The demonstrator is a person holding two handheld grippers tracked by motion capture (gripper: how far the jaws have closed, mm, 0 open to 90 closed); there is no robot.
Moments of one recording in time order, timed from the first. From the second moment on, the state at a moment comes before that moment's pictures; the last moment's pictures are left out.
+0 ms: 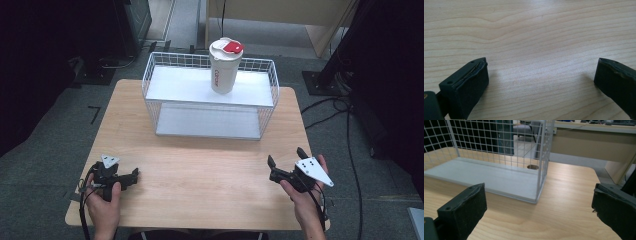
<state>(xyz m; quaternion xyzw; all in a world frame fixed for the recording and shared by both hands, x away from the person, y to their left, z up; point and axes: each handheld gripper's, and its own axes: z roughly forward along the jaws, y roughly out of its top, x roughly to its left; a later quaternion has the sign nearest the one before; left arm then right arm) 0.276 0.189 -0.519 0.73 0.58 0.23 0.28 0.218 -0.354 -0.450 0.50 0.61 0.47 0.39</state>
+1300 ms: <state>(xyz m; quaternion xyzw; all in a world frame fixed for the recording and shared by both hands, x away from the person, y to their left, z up) 0.276 0.189 -0.519 0.73 0.58 0.23 0.28 0.172 -0.429 -0.520 0.59 0.63 0.34 0.37</state>
